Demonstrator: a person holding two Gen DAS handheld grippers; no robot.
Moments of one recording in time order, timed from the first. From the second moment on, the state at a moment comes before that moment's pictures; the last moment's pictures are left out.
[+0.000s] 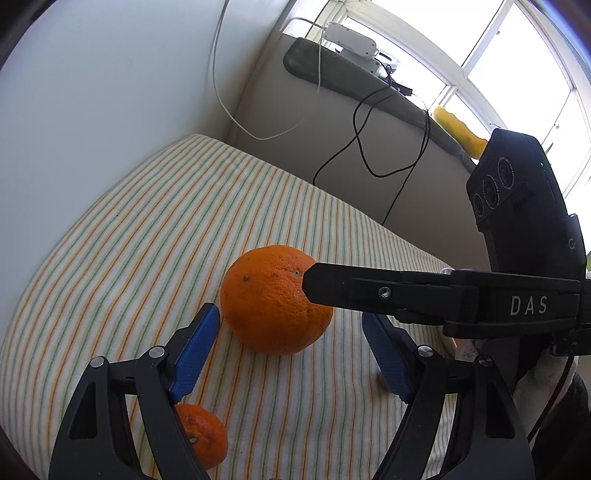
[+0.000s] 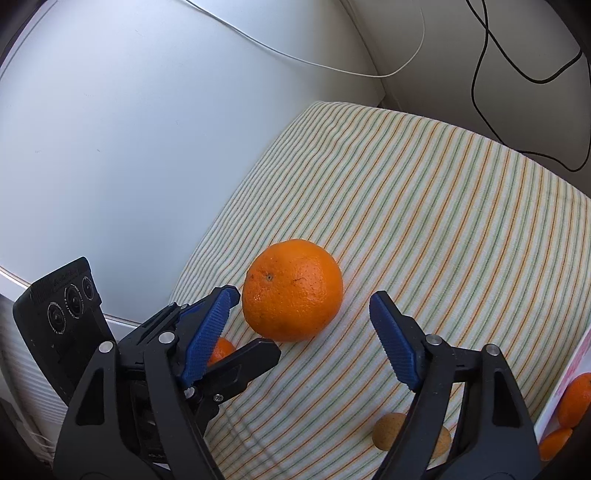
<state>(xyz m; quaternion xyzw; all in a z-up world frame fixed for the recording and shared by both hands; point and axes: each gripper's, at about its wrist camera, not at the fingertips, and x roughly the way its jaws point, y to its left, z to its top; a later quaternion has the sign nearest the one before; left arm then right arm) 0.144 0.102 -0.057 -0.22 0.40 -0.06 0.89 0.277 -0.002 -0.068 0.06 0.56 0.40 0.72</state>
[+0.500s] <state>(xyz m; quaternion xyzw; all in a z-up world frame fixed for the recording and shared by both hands) 0.148 0.102 -0.059 -0.21 0.40 -0.06 0.89 0.289 0.019 -0.085 0.07 0.58 0.40 0.71</state>
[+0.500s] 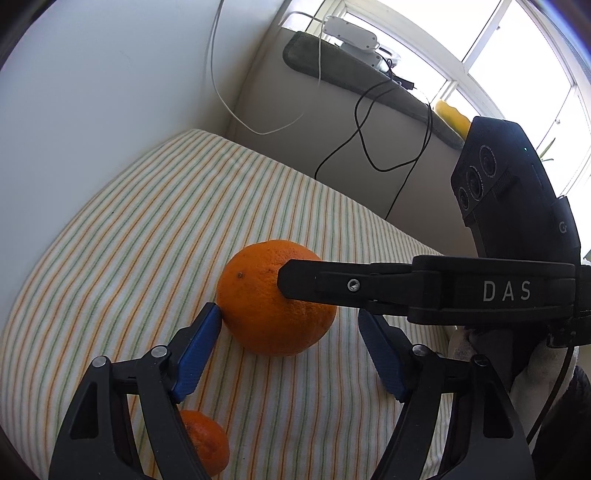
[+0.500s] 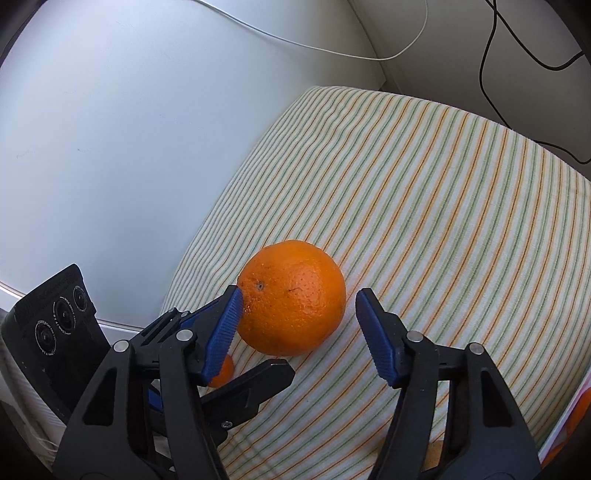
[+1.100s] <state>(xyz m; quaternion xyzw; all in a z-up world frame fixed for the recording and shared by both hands) 0.142 0.087 -0.047 -0.18 0.39 -0.04 0.90 0.279 0.008 -0.076 0.09 0.58 0.40 0.71</state>
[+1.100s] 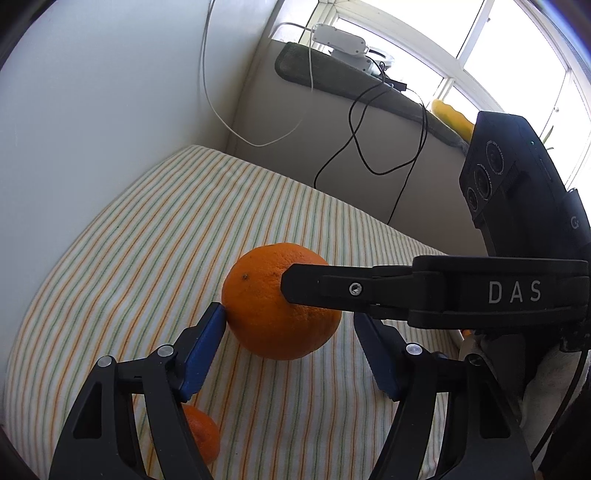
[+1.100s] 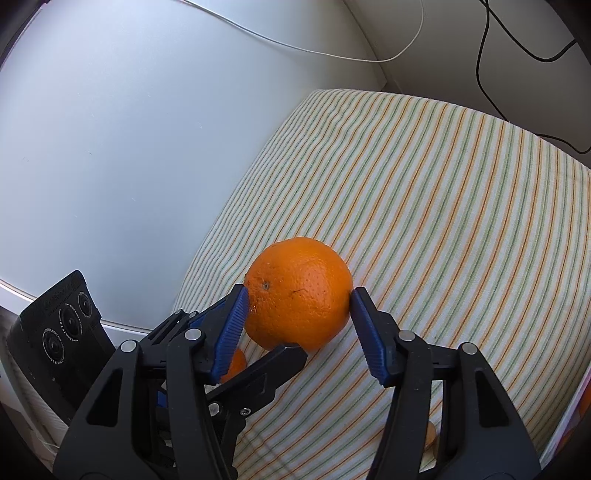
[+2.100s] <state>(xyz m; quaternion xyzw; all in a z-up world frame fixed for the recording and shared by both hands) 0.180 -0.031 -0.004 -0.12 0.36 -0.11 0.92 0.280 -0.128 -0.025 0.13 0.53 0.36 0.75</state>
